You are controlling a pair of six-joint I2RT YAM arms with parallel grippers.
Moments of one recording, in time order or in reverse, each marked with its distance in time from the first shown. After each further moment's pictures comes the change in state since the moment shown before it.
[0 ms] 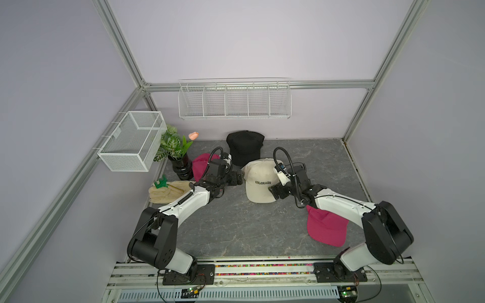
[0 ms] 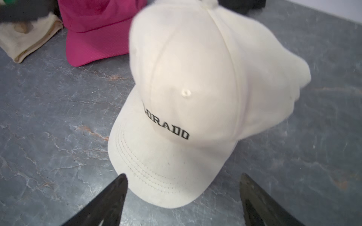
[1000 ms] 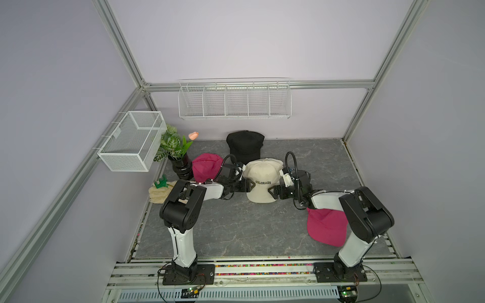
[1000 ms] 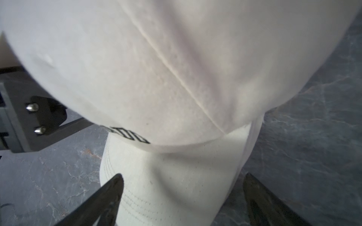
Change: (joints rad) left arm -0.034 0.393 0.125 0.156 0.258 0.045; right arm -0.095 0.220 -0.088 0.353 -0.214 0.259
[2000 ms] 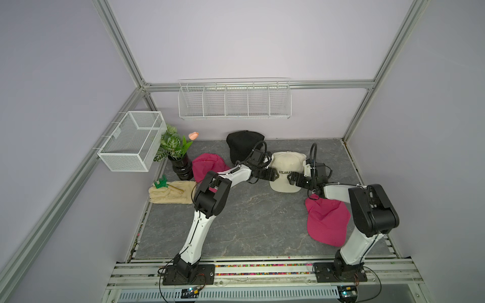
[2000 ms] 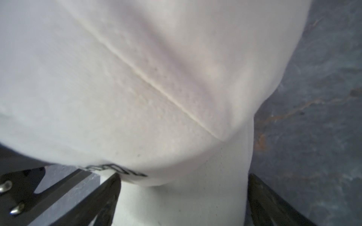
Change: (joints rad) left arm -0.173 0.445 0.808 -0.431 -0.039 0.063; right arm -0.272 0.059 0.139 -0.115 0.068 0.074
